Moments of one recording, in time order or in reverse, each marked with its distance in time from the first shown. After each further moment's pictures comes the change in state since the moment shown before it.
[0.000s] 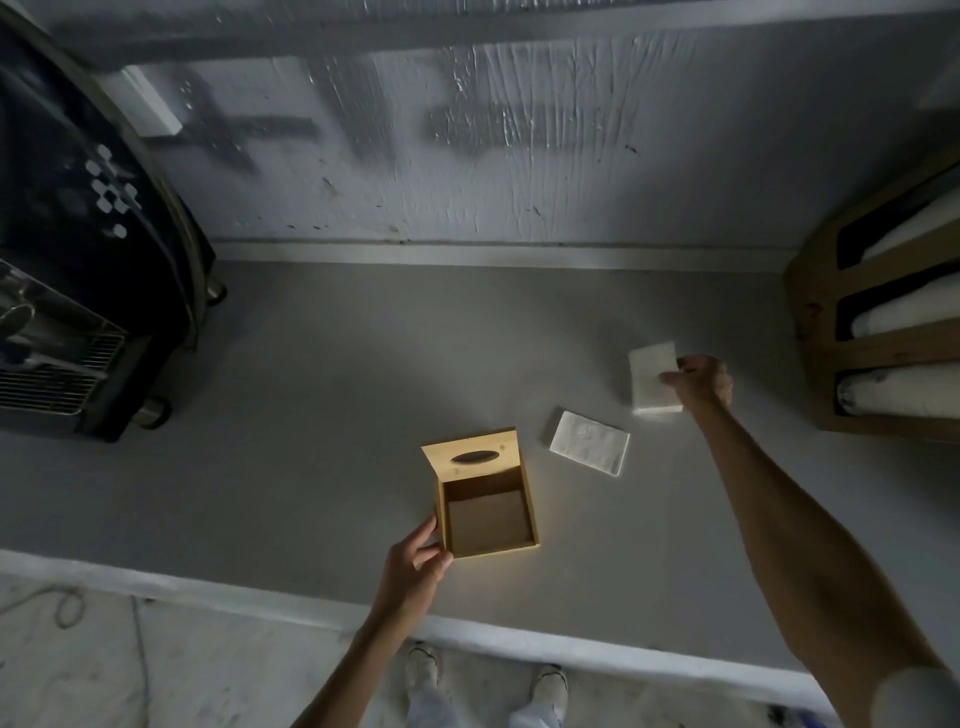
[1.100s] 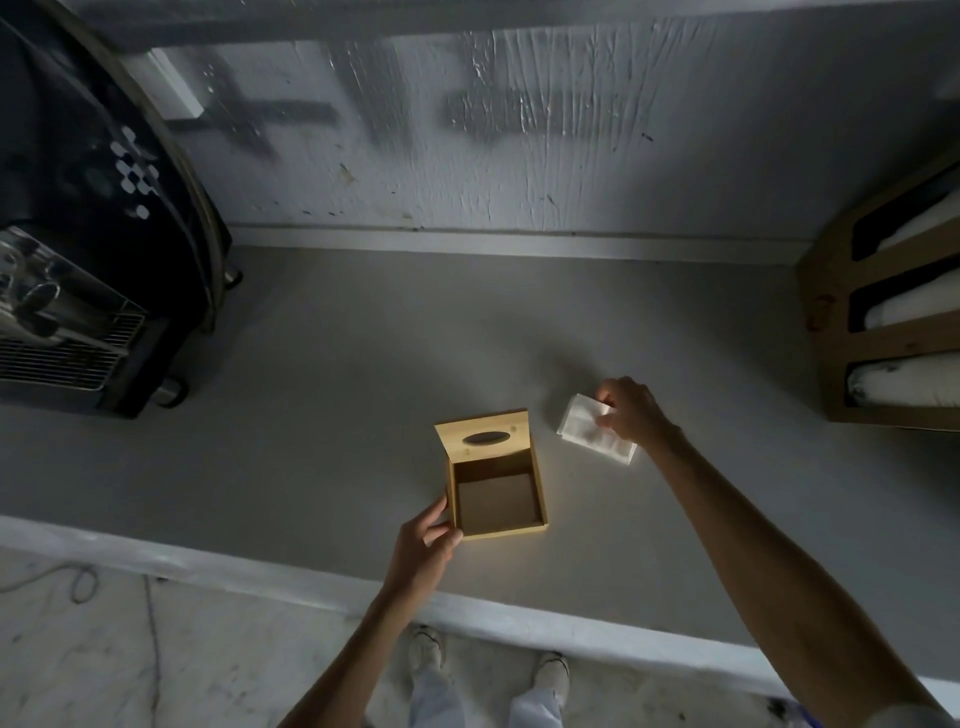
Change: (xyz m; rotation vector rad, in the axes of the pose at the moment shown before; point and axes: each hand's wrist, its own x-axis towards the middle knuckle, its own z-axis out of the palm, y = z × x) left_hand 0.007 -0.013 0.003 -0.028 0.023 0.016; right_hand -0.074 -0.005 0.057 -0.585 -0.395 -0.529
